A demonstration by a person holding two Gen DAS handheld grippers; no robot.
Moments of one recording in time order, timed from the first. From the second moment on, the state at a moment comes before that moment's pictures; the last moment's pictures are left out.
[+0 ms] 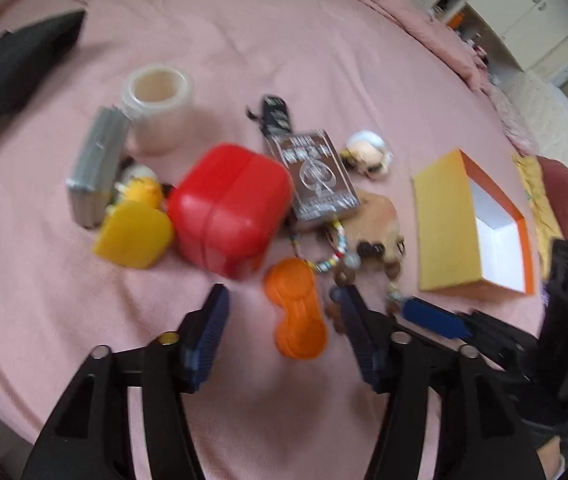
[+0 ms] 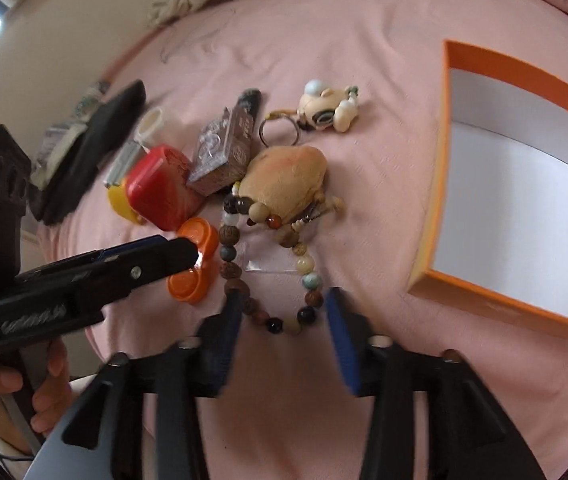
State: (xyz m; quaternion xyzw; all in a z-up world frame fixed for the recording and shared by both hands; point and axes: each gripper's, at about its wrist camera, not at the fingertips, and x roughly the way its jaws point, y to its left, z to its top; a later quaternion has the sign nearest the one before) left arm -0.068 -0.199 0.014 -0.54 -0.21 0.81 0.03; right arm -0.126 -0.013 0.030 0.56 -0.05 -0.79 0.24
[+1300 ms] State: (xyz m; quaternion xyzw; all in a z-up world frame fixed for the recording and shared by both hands) left arm 0.003 -0.123 0.010 -0.44 -0.22 0.87 -0.04; right arm -0.153 0.163 0.055 0.40 0.05 -0.91 0.10
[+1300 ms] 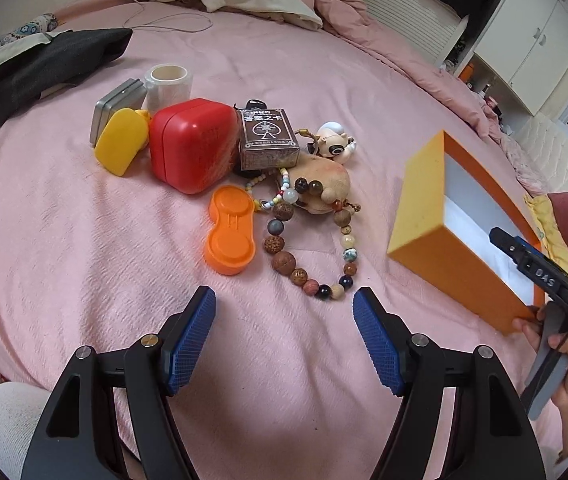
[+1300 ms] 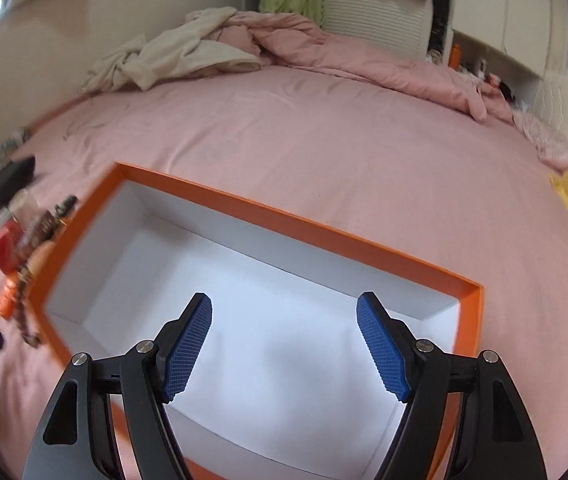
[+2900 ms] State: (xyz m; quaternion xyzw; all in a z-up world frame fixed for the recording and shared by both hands) left arm 0.023 -0.106 0.012 -0.46 -0.13 0.88 -0.02; right arm -0.066 0.136 0.071 0.49 0.16 -0.84 0.16
